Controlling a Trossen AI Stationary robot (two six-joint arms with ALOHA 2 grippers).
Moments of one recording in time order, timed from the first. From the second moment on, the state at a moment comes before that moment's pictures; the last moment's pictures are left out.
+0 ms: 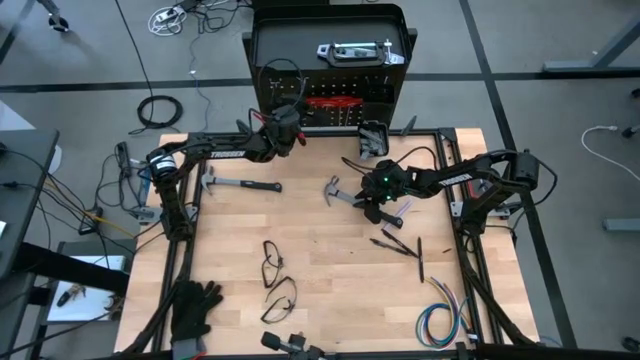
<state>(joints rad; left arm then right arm) 0.45 1.82 1.22 0.58 -0.81 -0.03 -0.37 1.55 0.50 0.31 -0.26 0.10</state>
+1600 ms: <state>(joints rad) 0.46 1.90 1.22 0.87 -0.89 -0.20 -0.37 1.55 0.50 0.32 -0.27 0.11</state>
